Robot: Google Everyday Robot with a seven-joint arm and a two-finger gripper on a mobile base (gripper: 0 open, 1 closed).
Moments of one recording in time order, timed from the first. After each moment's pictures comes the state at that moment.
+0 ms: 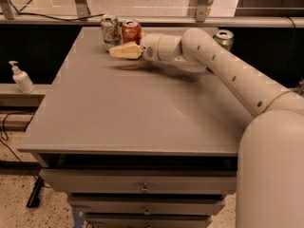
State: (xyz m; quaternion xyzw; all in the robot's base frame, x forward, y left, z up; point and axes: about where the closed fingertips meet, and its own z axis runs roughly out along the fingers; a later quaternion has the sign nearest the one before) arm 0.793 0.079 0.862 -0.35 0.67 0.37 0.55
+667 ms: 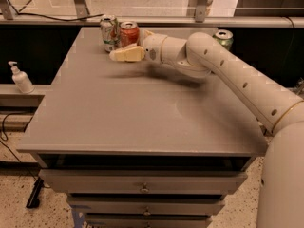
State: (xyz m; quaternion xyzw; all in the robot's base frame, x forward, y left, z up) arm 0.767 0.077 0.879 -0.36 0.64 0.37 0.57
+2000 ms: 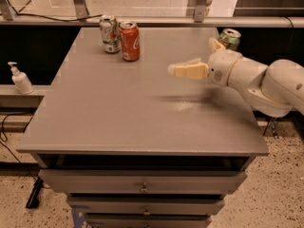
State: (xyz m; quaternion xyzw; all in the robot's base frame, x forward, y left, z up) arm 0.667 -0.119 0.899 -0.28 0.67 0.25 0.64
